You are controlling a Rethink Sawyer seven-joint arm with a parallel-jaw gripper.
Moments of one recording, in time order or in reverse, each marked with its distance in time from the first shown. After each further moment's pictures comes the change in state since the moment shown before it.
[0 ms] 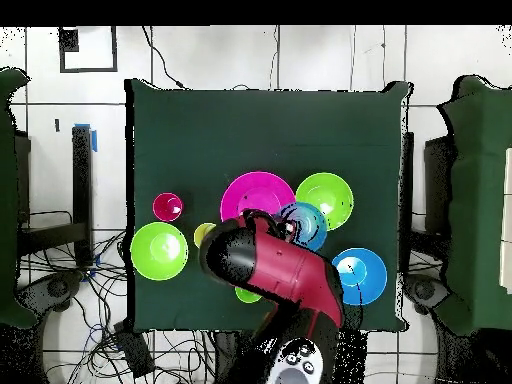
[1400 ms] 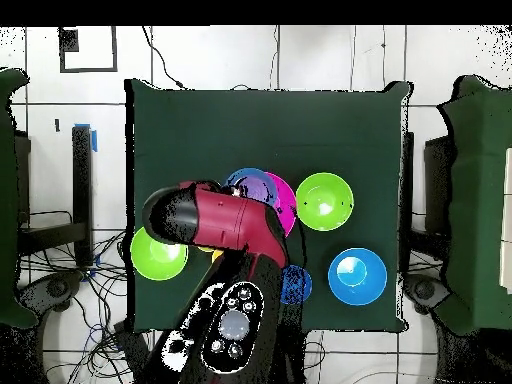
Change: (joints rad) arm 0.093 0.074 0.090 -0.199 0.009 0.154 -0.017
